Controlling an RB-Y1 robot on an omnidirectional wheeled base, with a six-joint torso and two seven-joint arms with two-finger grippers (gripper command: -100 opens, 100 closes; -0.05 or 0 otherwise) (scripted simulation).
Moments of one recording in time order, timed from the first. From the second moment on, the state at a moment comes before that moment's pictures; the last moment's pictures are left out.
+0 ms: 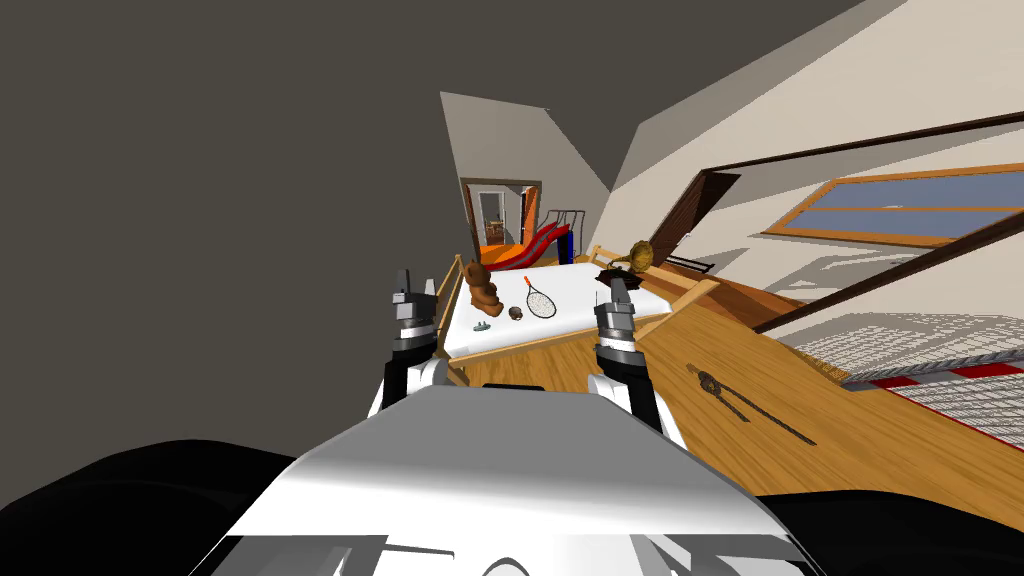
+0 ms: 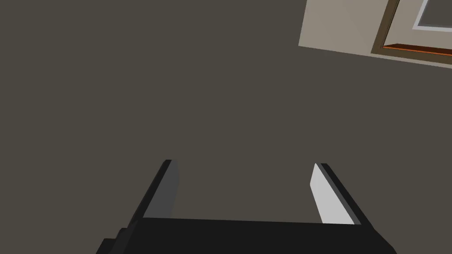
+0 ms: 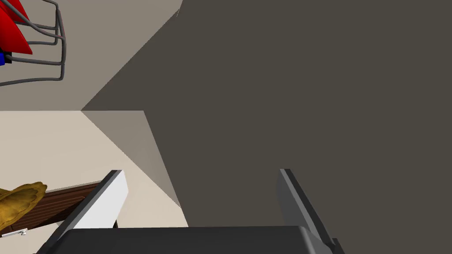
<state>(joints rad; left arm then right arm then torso) 0.48 -0.03 0.00 -2.35 0.05 -0.43 -0.04 0.55 -0.02 0.01 -2.38 0.08 -0.35 0.12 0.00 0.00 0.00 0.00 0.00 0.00</state>
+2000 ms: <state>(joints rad) 0.19 0.25 -0.05 -1.95 0.30 0.00 0.01 0.55 -0.02 0.01 -2.38 0.08 -0.35 0.12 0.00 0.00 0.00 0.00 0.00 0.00</state>
